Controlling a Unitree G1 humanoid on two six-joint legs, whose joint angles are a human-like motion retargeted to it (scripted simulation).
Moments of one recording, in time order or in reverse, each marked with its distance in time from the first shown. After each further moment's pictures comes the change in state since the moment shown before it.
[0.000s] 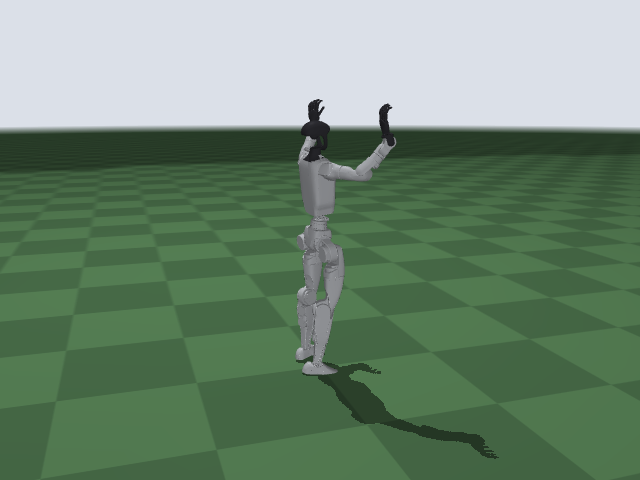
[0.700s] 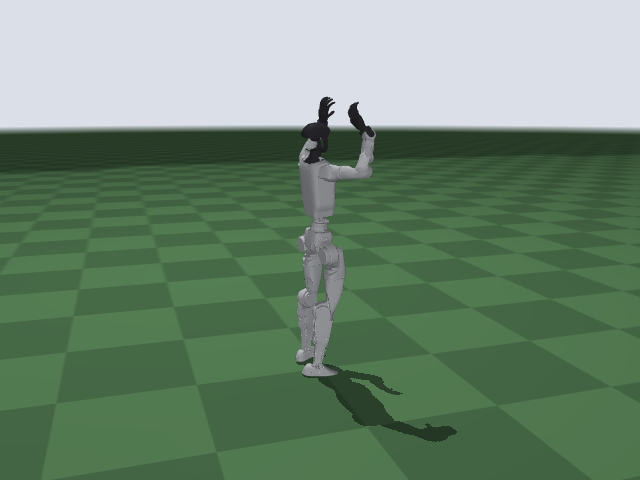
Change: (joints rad) left arm -0.097 0.081 -0.175 -0.512 0.021 -0.038 -0.066; right arm -0.237 0.002 0.230 -0.576 -0.080 0.081 0.136; waist -0.022 -0.004 0.022; left_leg 0.022 -0.007 -0.001 -0.002 -0.001 0.002; right_leg 0.022 -0.002 -0.006 -0.002 -0.002 -0.002
